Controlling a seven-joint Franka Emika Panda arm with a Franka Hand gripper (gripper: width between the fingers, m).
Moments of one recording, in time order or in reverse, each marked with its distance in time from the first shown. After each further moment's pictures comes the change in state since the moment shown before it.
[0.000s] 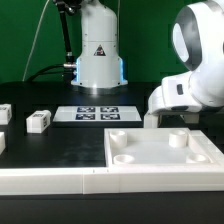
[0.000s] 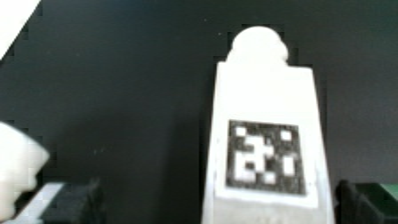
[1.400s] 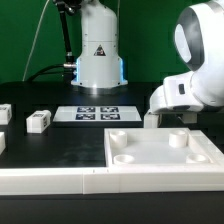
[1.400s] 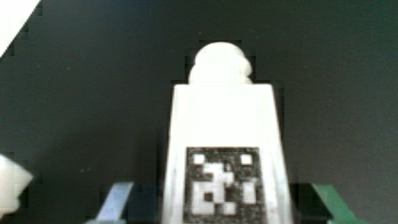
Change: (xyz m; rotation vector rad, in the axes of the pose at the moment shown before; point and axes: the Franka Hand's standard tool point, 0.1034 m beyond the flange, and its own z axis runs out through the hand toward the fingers) arm -0.006 0.001 -0.009 -0.009 0.018 -0.040
